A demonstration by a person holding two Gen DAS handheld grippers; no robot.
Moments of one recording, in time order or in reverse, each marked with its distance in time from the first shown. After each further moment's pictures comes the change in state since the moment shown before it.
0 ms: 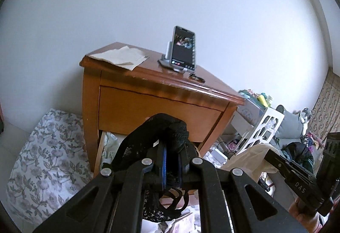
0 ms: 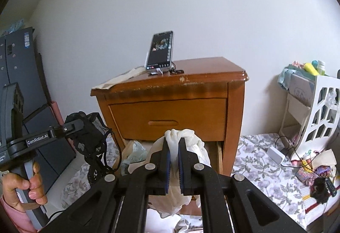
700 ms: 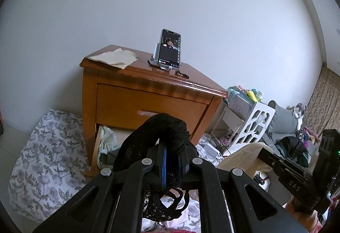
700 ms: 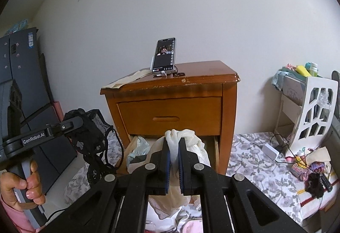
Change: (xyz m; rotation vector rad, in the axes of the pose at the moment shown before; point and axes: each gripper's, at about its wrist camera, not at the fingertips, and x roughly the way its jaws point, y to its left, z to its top) left arm -0.044 -0.023 -0.022 0.021 0.006 -0.028; right arm -0.046 0.009 -0.015 -0.001 0.008 -0.006
